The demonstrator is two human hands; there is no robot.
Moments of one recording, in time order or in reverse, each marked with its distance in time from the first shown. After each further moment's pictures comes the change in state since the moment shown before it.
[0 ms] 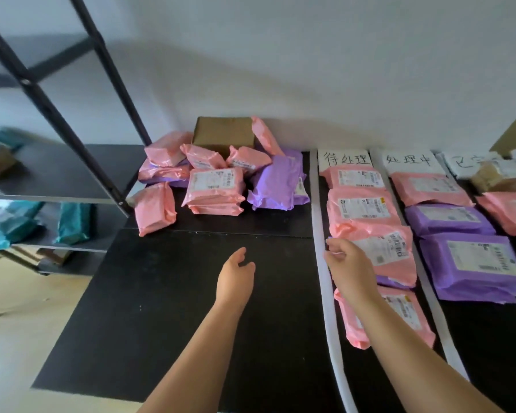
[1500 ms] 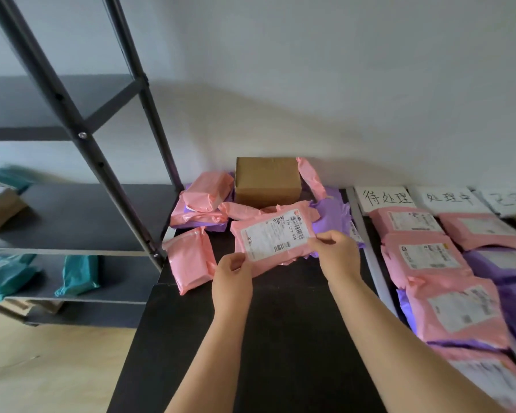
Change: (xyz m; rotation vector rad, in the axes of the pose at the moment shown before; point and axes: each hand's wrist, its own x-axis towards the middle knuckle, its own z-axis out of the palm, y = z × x) left_hand 0.136 0.048 -0.151 -0.151 0.111 0.047; right_hand 0.087 -0.180 0.159 0.116 0.201 0.055
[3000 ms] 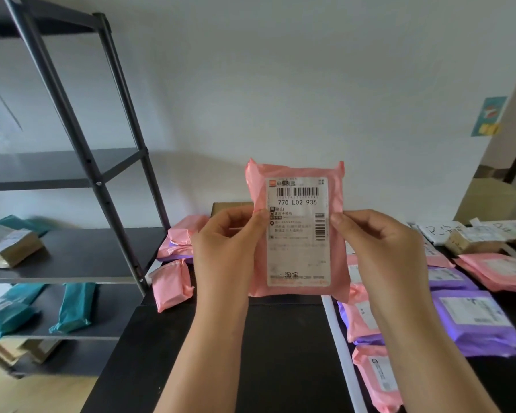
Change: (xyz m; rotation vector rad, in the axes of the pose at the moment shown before) left_hand -0.281 0.136 -0.011 -0.490 -0.071 0.557; right_hand -0.160 -0.050 -0.276 0.442 0.106 -0.514
